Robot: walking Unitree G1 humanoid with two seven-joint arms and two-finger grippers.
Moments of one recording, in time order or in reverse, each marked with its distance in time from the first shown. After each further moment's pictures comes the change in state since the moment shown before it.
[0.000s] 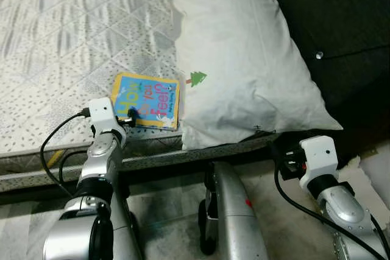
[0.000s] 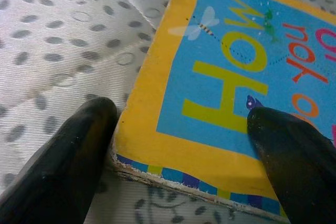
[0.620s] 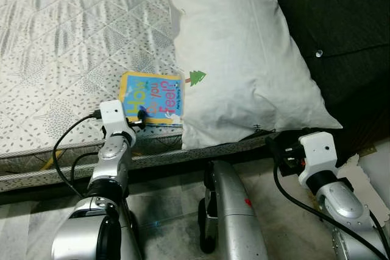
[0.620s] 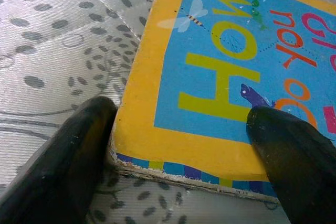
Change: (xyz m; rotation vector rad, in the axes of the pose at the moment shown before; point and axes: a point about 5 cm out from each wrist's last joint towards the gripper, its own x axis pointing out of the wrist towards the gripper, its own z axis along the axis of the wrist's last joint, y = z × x) left arm -0.004 -0.023 -0.011 -0.011 -0.011 -0.052; right arm 0.006 0.000 0.008 -0.002 -0.029 0.005
